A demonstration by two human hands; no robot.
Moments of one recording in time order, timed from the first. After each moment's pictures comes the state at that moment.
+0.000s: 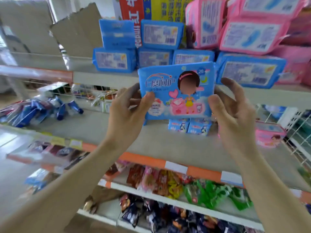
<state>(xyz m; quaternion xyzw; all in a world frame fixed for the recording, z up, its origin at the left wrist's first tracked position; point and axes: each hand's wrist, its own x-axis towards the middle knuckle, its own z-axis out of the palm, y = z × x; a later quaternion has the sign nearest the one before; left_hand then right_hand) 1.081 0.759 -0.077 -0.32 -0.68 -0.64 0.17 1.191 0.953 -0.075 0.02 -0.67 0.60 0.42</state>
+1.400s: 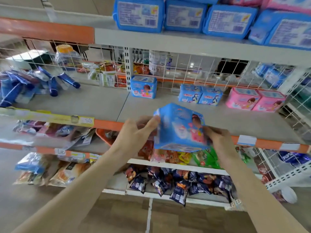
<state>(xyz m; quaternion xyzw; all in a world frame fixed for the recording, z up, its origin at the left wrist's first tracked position) 1.038 0.621 -0.183 -0.25 -0.73 -0.61 -0.17 1.159 0.836 -0.220 -0.25 -0.70 0.61 0.28</state>
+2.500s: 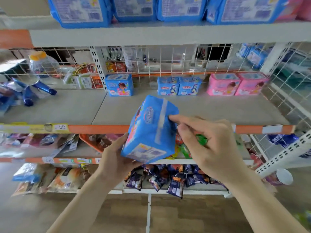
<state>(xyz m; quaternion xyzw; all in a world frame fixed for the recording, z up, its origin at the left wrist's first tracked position) 1.096 0.678 -0.230 -0.01 -0.46 -0.79 -0.41 1.243 0.849 -0.162 -0.03 -0.86 0.36 0.36</state>
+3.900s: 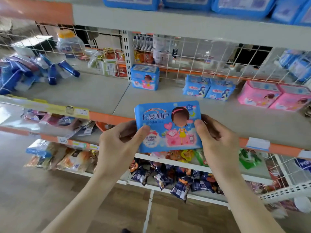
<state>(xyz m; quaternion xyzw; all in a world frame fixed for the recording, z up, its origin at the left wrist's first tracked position) 1.071 0.638 -0.200 -0.16 -0.73 -0.67 -0.06 1.161 0.829 -0.208 -0.18 -0.73 0.58 0.32</state>
